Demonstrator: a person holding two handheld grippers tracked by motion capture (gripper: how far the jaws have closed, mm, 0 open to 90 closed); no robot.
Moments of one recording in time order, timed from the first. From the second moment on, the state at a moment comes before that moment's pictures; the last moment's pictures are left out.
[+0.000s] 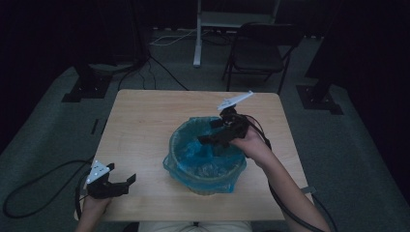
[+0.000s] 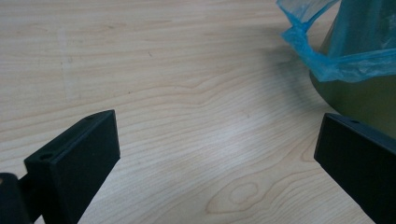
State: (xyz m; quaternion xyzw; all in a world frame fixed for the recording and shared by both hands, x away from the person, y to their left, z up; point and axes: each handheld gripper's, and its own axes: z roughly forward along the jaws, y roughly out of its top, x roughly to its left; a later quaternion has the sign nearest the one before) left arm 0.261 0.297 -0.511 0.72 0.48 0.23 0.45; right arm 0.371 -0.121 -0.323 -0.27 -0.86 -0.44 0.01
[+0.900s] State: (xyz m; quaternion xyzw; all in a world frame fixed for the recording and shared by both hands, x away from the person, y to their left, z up) left arm 0.244 0.326 -0.502 0.71 0.45 0.26 0.46; right arm 0.331 -0.230 -0.343 -0.38 -0.71 -0.57 -0.16
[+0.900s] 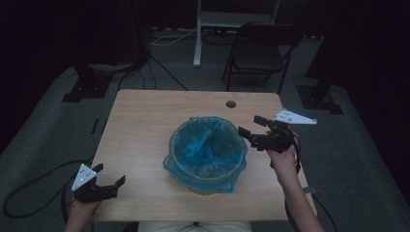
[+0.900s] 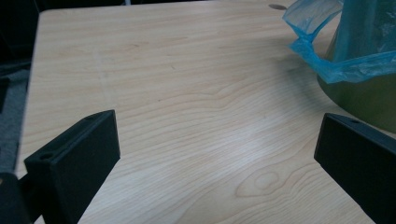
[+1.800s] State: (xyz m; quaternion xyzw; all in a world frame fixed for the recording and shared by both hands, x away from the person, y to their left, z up) left arm 0.232 0.343 -0.505 0.70 0.45 0.27 0.48; right arm 0.326 -0.271 -0.370 -0.45 -0.62 -0.60 -0.23
